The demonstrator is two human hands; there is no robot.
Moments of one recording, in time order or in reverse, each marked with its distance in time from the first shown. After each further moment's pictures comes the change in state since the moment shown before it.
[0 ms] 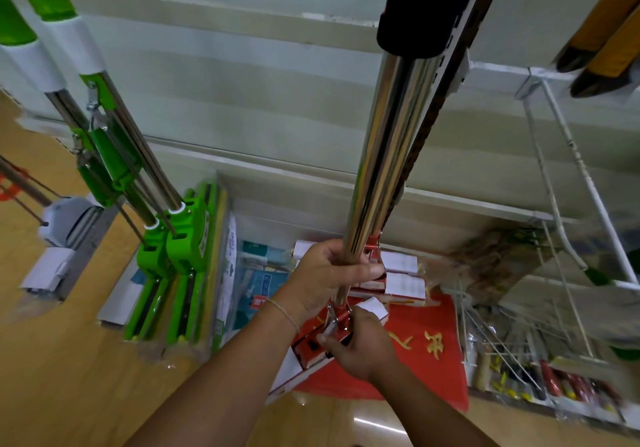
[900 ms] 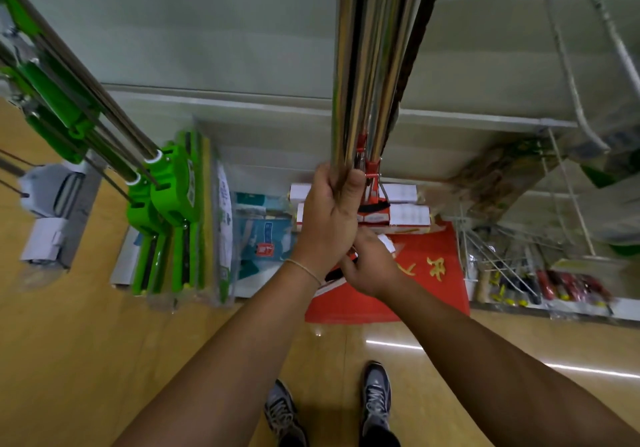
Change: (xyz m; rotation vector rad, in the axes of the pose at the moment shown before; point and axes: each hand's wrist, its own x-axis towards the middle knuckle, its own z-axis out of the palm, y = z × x) left_hand -0.014 -0.014 0.031 0.256 0.336 0.277; right_hand 0.003 -0.012 -0.014 0.111 0.039 -0.162
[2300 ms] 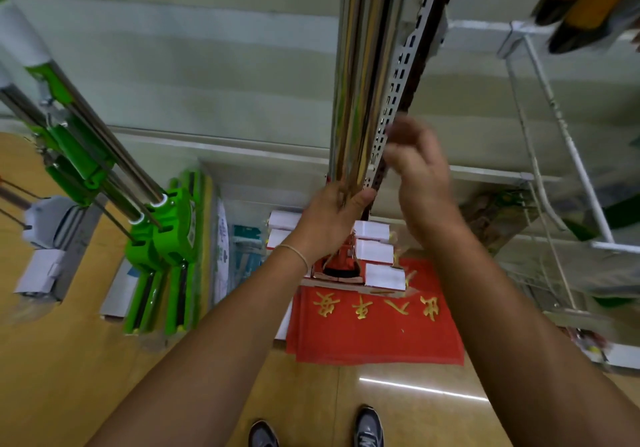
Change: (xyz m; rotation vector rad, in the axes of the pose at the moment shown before) left_hand 0.075 0.018 0.000 0.354 -0.238 -0.007; right_hand 0.062 -0.123 -0.176 0.696 0.493 0.011
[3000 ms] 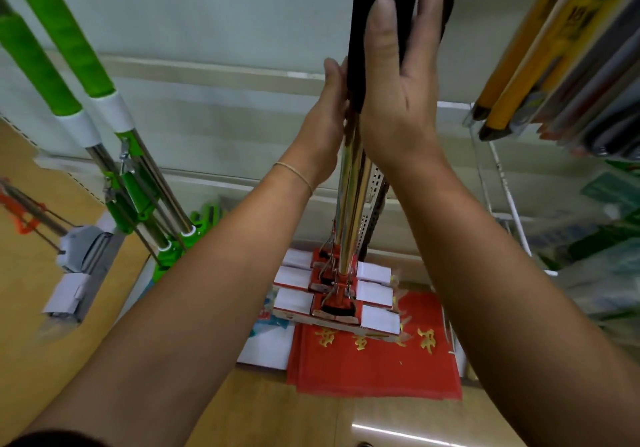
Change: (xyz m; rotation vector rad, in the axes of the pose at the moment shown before) left_hand 0.058 0.162 -0.084 -0.594 -0.003 0.226; right_hand 0.002 -0.177 0.053 -0.064 0.131 -0.611
